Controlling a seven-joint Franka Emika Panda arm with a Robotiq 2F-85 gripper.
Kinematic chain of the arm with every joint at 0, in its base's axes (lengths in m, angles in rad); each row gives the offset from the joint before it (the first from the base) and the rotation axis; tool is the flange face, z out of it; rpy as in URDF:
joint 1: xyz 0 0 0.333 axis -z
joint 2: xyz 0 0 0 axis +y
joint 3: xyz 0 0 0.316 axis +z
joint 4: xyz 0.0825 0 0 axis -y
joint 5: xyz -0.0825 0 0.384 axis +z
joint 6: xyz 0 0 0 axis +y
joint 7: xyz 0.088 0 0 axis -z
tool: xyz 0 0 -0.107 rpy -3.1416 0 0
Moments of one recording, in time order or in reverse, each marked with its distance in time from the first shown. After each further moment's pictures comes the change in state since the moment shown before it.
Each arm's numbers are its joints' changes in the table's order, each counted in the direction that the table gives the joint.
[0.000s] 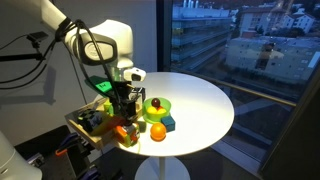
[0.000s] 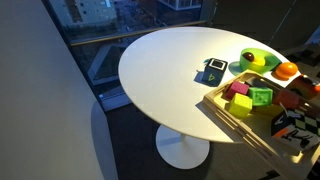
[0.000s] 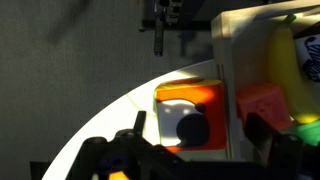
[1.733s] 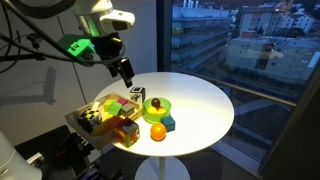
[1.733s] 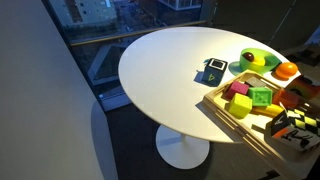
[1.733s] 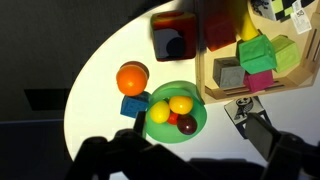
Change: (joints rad) arm -0.031 -0.488 -0.154 -0.025 0.117 0.094 -0.162
